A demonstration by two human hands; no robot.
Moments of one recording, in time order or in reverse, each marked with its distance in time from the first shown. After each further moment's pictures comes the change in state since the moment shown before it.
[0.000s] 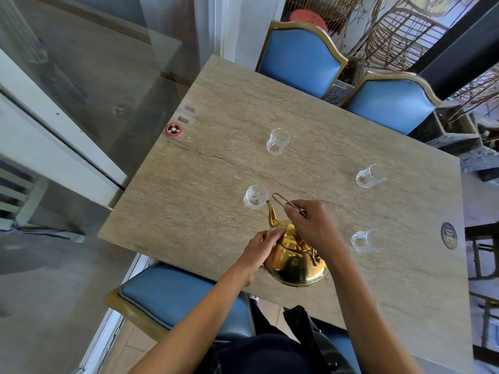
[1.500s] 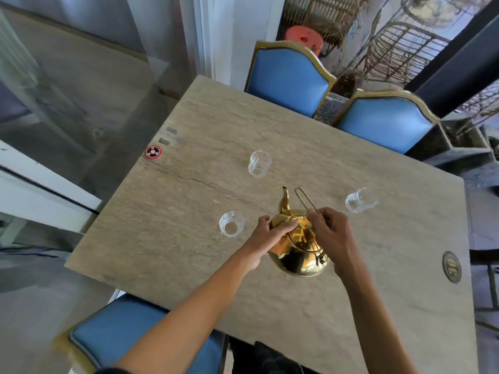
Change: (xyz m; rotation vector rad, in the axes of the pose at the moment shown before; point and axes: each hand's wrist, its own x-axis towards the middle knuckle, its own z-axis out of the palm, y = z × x) left_hand 0.071 0.112 0.075 0.075 -0.001 0.079; right_hand 0.069 0.074 -0.085 0.369 0.118 0.117
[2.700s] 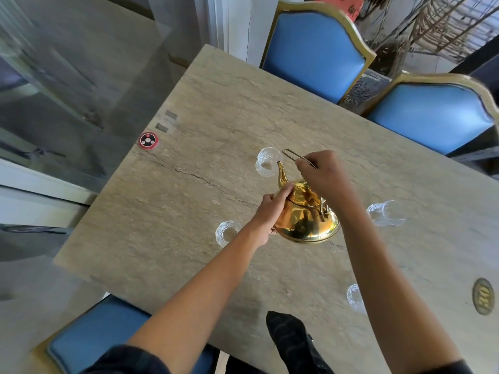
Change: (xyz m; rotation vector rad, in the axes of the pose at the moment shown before) left_hand 0.109 0.058 -0.012 -0.203 0.158 -0.108; right_hand 0.185 -0.053 0.041 -0.354 -0.163 -0.198
